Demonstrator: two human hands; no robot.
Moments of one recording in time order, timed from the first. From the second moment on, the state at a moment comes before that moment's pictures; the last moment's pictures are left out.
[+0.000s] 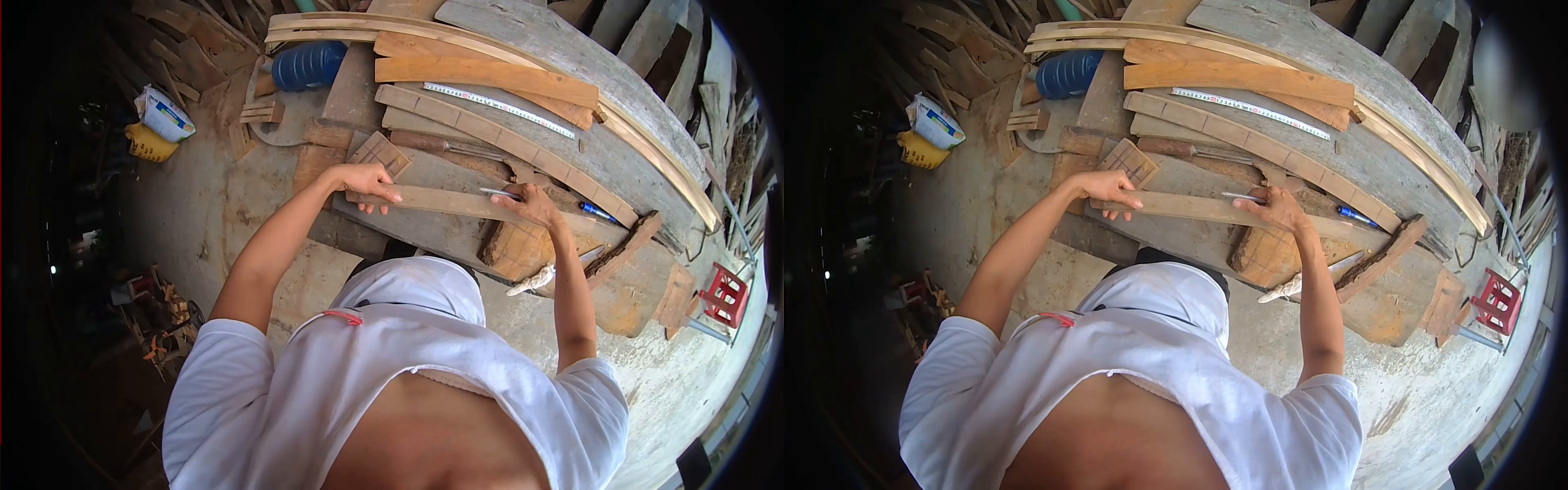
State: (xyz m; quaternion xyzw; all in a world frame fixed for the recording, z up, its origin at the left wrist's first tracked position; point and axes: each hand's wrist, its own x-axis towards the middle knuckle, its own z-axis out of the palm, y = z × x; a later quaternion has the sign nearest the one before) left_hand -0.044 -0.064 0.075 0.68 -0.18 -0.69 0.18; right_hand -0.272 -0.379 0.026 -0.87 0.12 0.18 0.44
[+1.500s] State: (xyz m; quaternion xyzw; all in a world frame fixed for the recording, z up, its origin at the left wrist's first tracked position) left_hand -0.042 0.049 -0.026 0.91 0.01 -0.14 0.40; right_hand -0.099 -0.383 -0.069 -0.96 0.21 -0.15 0.11
